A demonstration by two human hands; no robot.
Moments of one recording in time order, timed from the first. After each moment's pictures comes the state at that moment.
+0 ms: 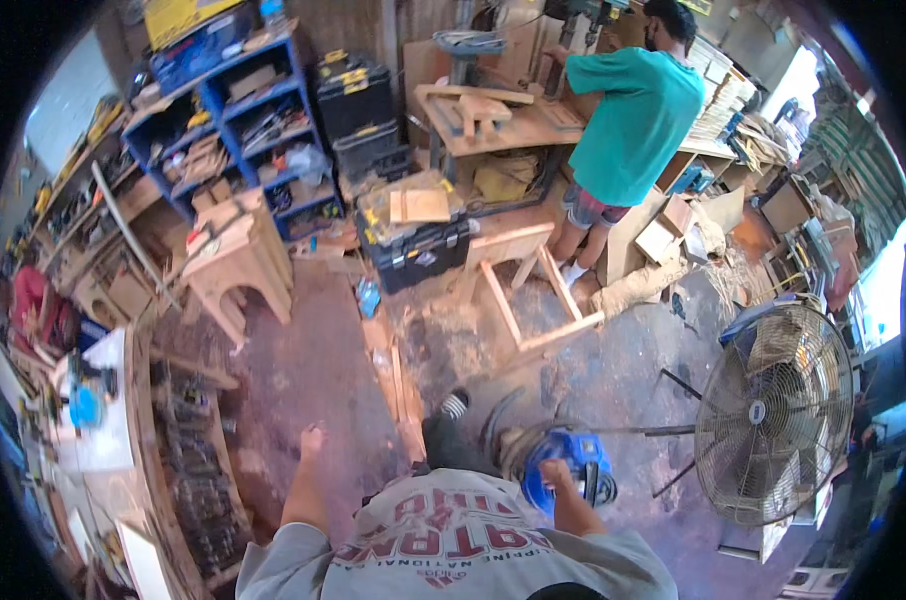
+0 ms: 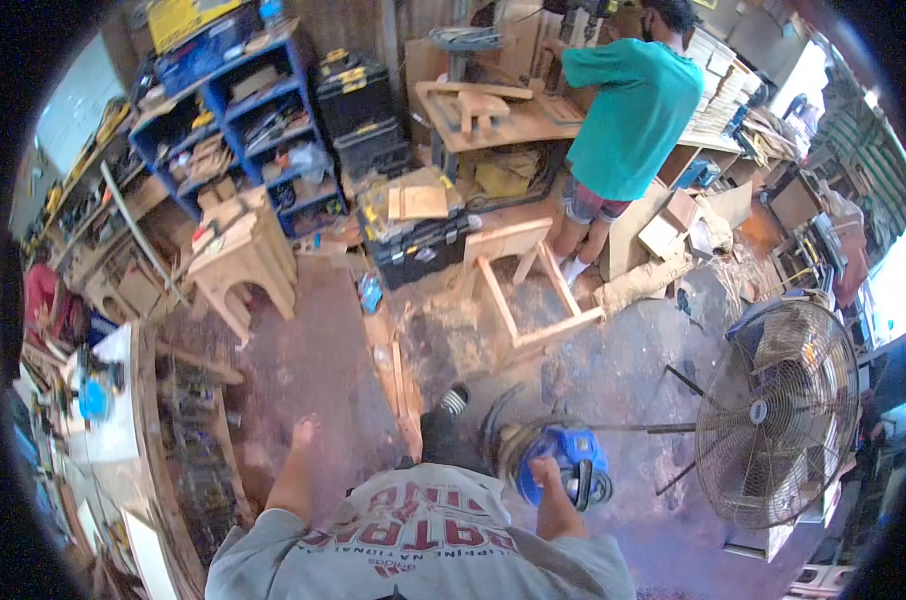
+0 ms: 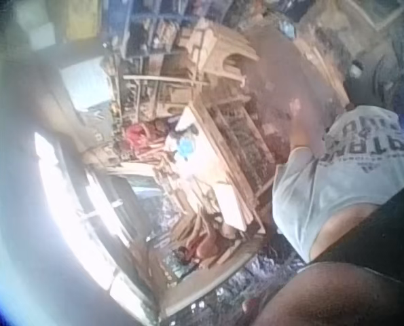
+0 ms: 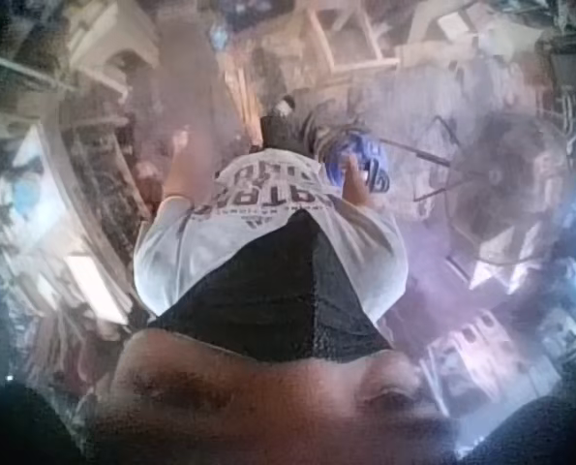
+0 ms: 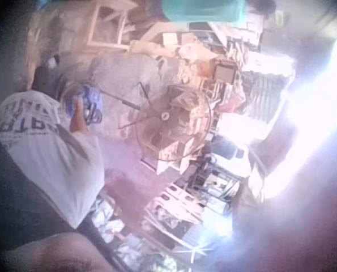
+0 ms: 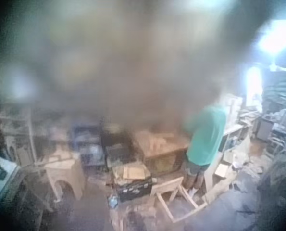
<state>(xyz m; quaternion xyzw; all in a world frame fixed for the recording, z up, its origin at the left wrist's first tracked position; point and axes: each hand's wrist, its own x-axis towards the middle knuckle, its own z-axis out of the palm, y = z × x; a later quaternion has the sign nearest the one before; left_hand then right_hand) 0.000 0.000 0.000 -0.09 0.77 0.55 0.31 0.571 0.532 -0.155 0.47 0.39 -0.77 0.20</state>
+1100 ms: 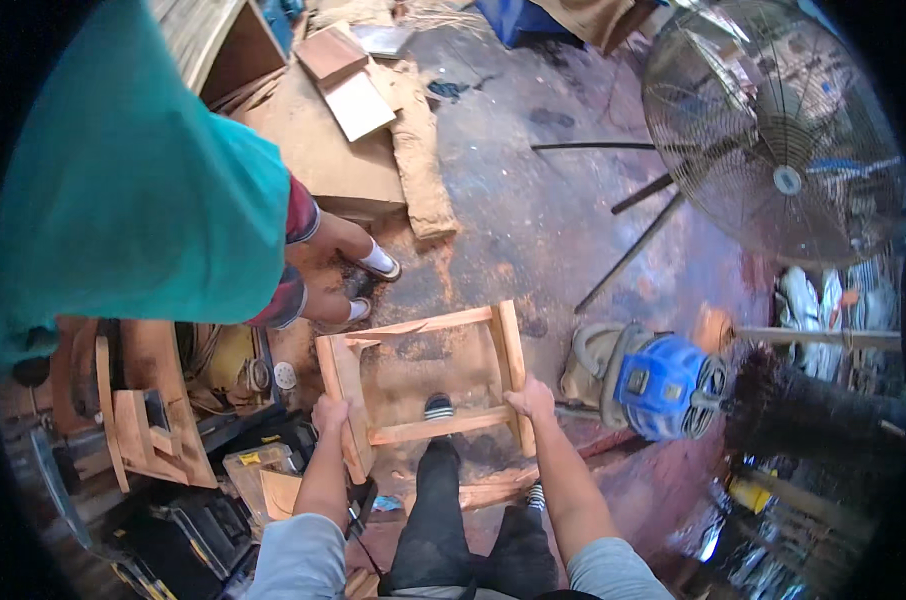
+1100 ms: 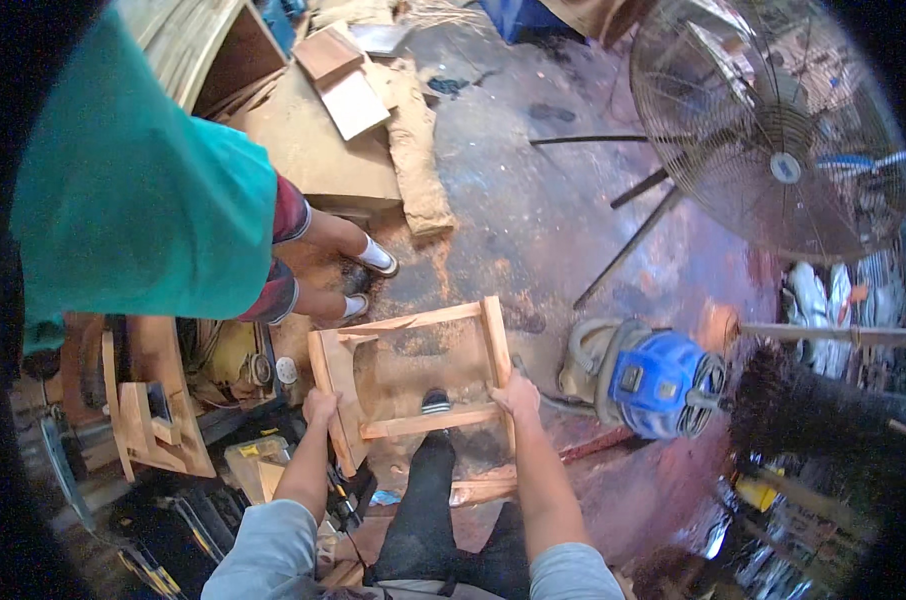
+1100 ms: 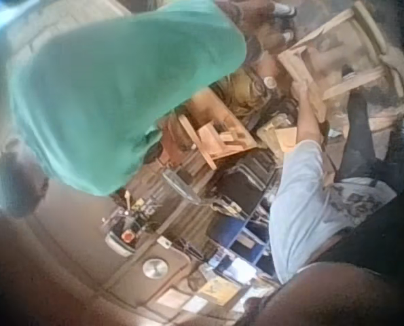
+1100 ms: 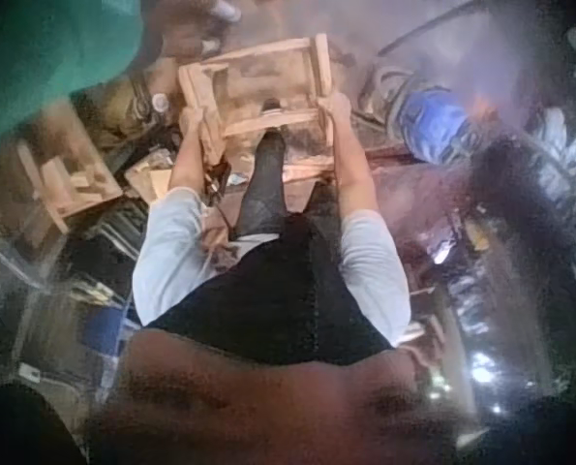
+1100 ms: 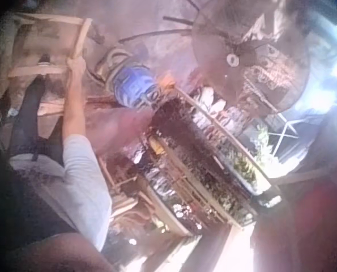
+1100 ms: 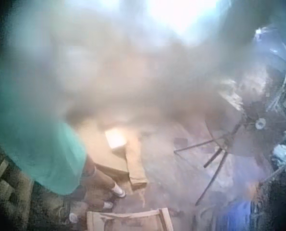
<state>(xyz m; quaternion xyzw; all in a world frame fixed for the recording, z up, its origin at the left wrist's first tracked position) -0.208 1.234 -0.141 0.52 0.78 -0.16 0.31 0.222 1.015 -0.129 0.88 0.26 -0.40 -0.03</state>
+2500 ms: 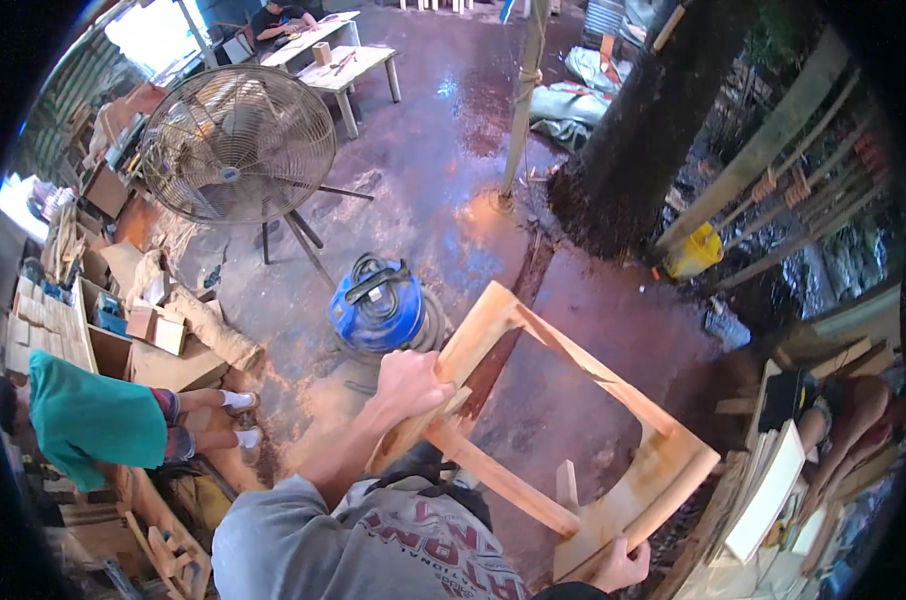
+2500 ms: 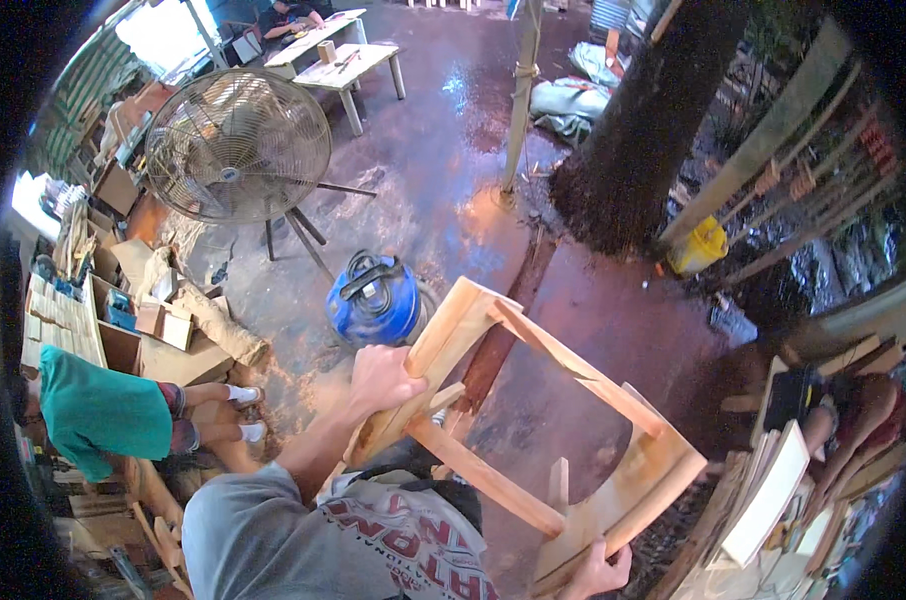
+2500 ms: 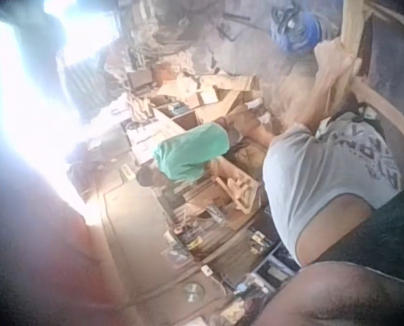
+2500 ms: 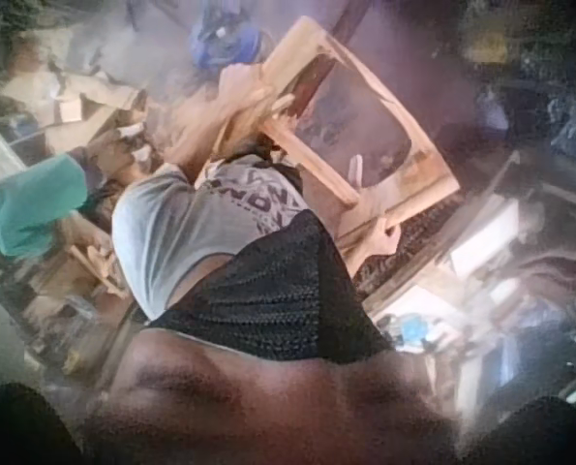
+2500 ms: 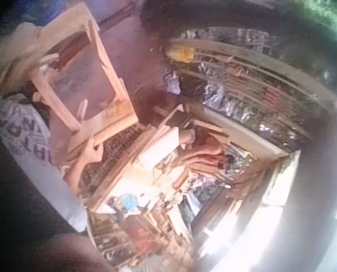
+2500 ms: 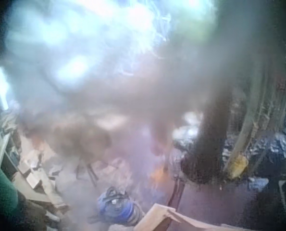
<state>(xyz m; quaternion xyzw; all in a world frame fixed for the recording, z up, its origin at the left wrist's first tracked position) 0.340 0.332 0.399 0.98 -0.08 -0.06 0.20 0.042 -0.059 0.378 0.79 -0.42 0.28 -0.36</state>
